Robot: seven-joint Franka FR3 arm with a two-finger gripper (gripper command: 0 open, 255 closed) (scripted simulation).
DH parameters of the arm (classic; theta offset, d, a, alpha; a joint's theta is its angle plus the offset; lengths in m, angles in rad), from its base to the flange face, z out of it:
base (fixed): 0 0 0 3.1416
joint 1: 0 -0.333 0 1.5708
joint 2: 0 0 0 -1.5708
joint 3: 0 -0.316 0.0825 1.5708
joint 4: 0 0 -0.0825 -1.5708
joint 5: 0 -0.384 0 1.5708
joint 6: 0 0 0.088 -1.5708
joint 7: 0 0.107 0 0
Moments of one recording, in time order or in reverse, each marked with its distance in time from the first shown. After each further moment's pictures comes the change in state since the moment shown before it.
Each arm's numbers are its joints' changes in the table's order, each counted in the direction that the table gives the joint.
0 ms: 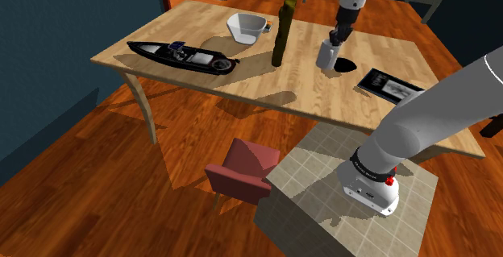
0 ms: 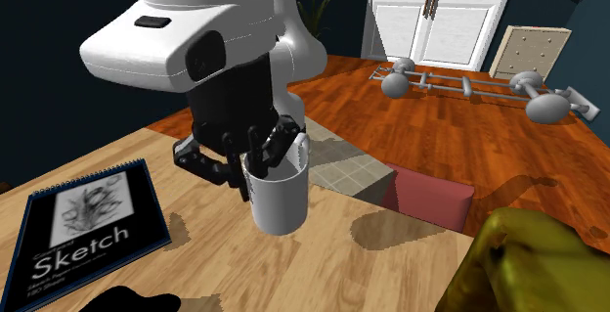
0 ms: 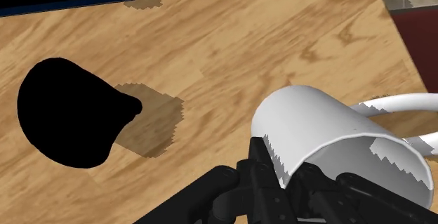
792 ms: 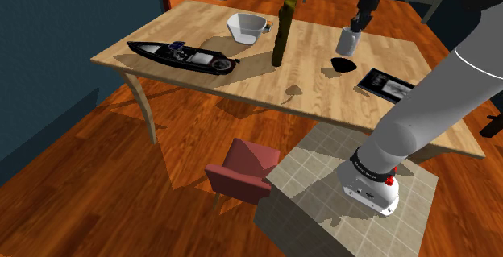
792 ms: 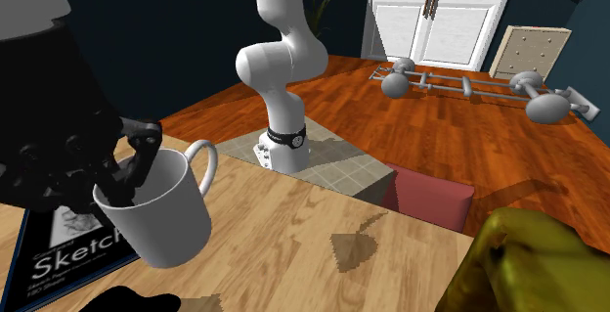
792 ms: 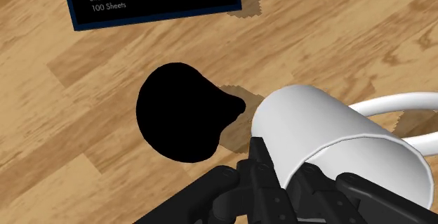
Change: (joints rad) arm 0.060 0.235 0.181 -0.291 -0.085 0.068 -0.298
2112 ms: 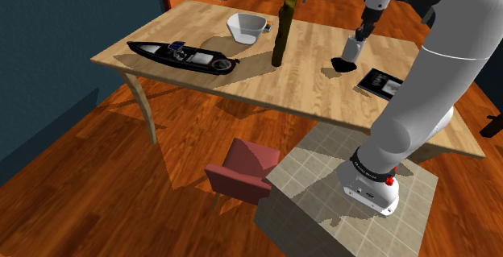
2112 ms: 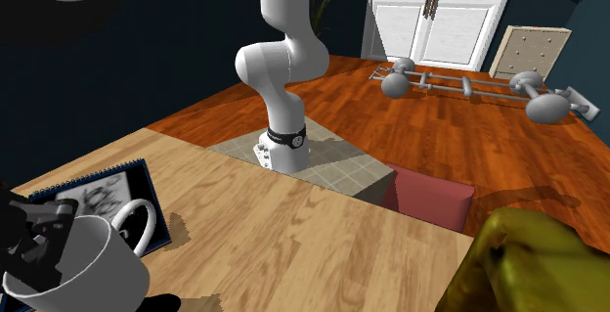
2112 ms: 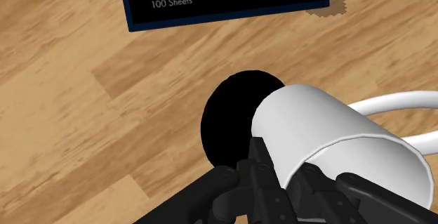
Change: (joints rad) arm 0.107 0.283 0.071 -0.113 -0.185 -0.103 -0.247
